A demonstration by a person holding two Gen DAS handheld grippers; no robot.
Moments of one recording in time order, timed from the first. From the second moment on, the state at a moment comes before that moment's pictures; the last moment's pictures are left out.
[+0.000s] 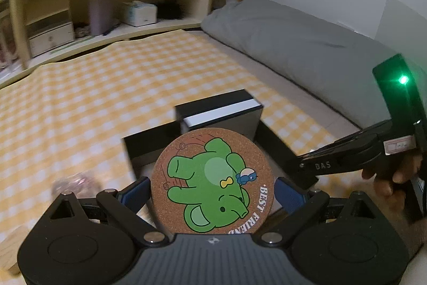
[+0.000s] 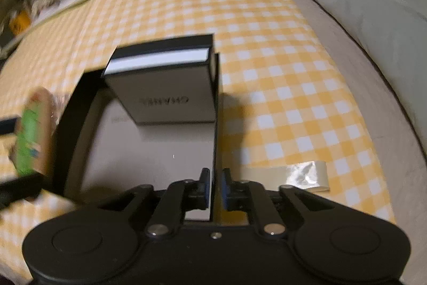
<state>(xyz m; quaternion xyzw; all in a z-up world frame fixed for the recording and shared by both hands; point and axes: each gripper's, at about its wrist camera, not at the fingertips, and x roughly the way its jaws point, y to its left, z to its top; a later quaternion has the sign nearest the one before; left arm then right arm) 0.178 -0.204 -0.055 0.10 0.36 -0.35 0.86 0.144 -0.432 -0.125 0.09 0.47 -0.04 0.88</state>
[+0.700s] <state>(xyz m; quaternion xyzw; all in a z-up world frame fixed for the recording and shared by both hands) 0.215 -0.270 -0.122 0.08 0.44 -0.36 0.82 0.171 -0.439 -0.120 0.12 0.46 -0.05 0.88</state>
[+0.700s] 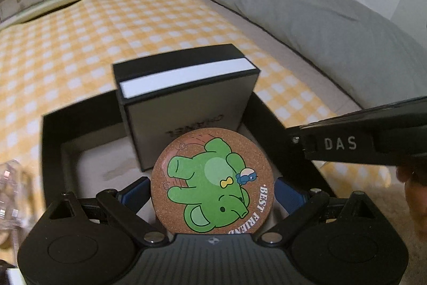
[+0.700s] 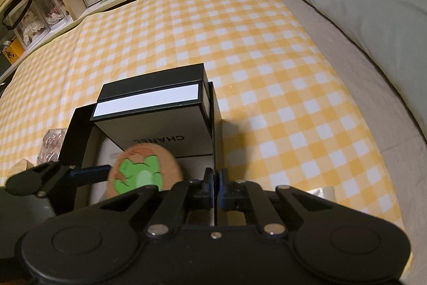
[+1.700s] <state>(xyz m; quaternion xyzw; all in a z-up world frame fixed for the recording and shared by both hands) 0.199 -0.247 -0.110 0.05 0.48 -0.36 0.80 0.171 -0.438 -0.120 0.11 0.46 -0.05 0.88</state>
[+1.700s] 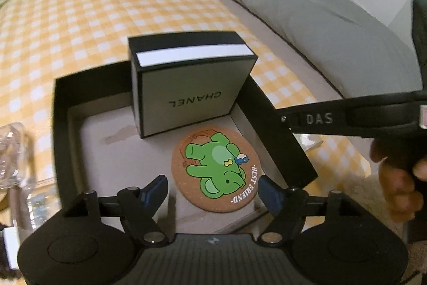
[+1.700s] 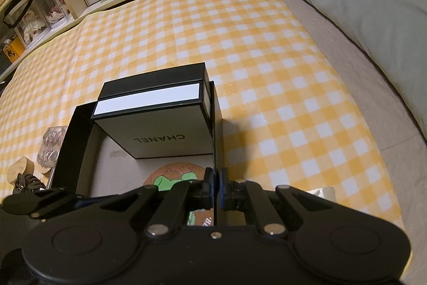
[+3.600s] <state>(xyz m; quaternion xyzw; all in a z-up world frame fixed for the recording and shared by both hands) 0.198 -0.024 -0.033 -0.02 0.39 -0.14 0.91 0.167 -0.430 -0.118 0.08 0.47 -0.05 0.88</state>
